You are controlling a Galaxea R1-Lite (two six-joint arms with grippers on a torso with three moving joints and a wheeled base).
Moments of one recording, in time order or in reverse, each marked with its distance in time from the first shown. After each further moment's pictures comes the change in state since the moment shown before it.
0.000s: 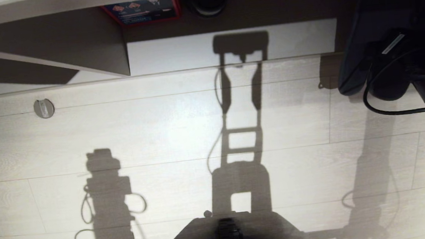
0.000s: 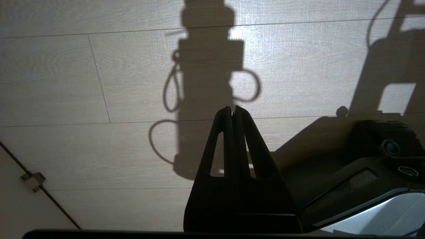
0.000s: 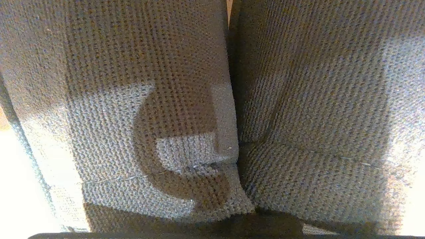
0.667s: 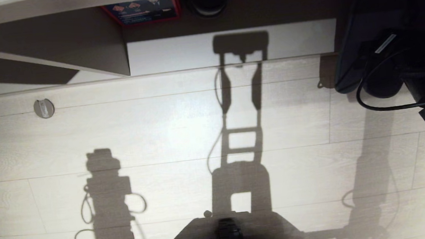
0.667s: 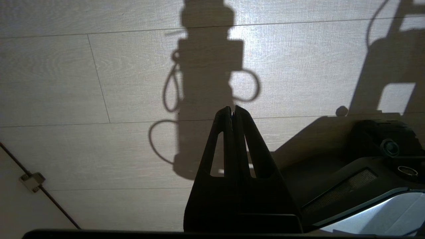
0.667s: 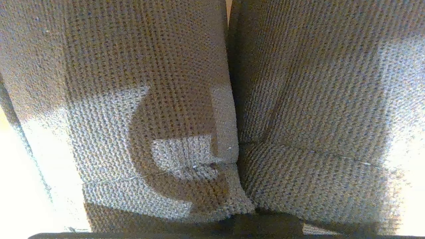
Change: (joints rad) left arm 0.000 0.000 0.000 0.000 0.000 0.000; right arm -0.003 0.055 -0.063 0.002 -0.007 -0.005
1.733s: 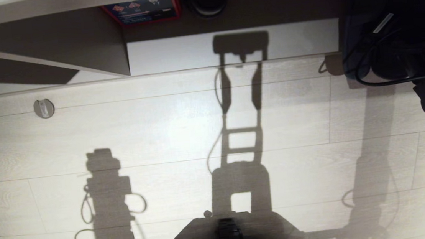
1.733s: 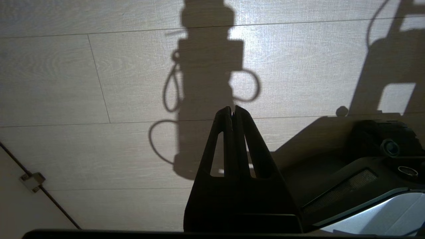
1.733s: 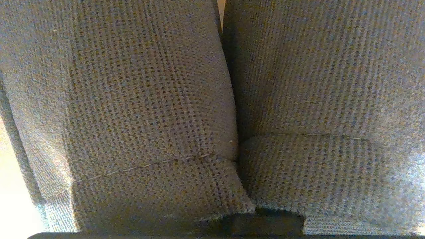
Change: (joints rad) left arm 0.000 0.000 0.000 0.000 0.000 0.000; right arm -0.010 0.056 -0.238 0.156 -0.025 0.001
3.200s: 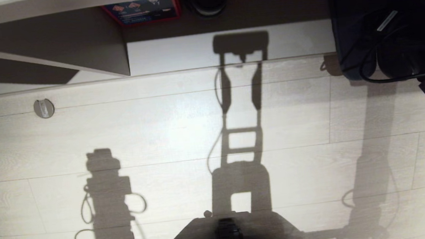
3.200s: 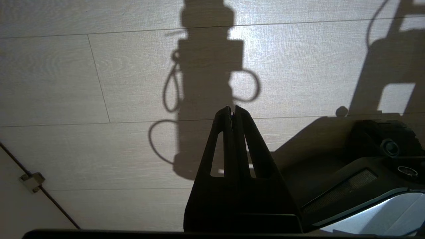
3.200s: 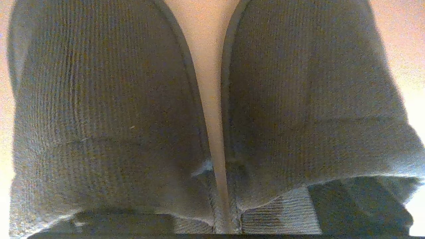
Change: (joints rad) left arm 0.000 0.000 0.000 0.000 0.000 0.000; right arm -0.006 -0.026 -0.003 0.051 -0.011 0.003
